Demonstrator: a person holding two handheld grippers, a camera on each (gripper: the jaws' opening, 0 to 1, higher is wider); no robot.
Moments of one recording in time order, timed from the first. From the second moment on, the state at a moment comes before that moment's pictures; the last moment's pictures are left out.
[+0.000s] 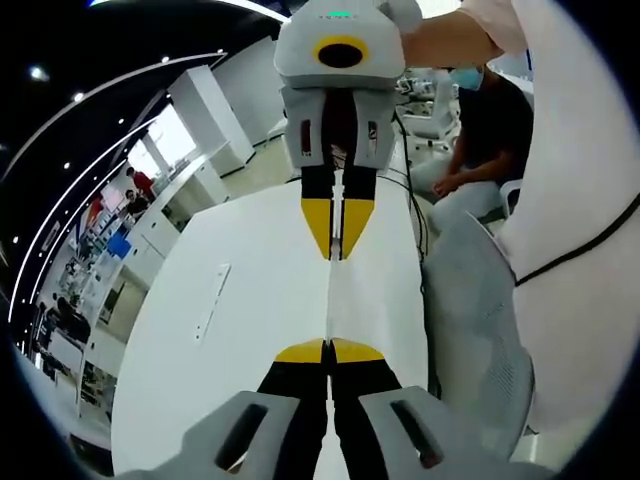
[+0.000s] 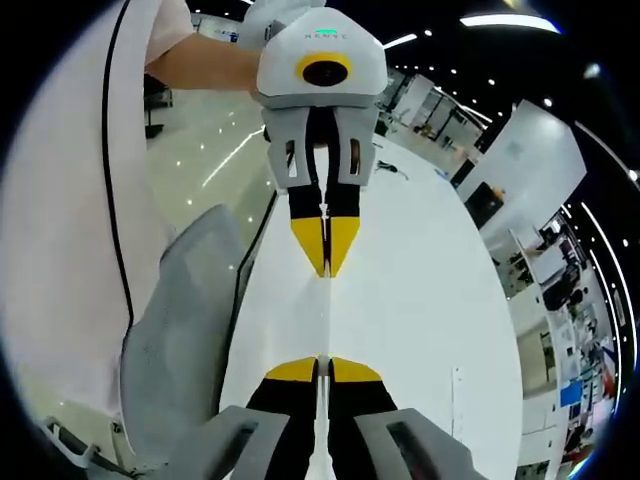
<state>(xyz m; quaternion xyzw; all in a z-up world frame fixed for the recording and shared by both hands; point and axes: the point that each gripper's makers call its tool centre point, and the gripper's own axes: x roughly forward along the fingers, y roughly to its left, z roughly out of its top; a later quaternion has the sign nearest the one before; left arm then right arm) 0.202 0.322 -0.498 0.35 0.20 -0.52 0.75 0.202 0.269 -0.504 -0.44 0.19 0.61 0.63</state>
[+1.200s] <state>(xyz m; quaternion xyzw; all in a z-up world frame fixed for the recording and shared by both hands) 0.200 0.325 -0.498 0.35 0.19 -0.52 0.75 0.207 0.235 -0.507 -0.43 0.21 0.59 0.64</state>
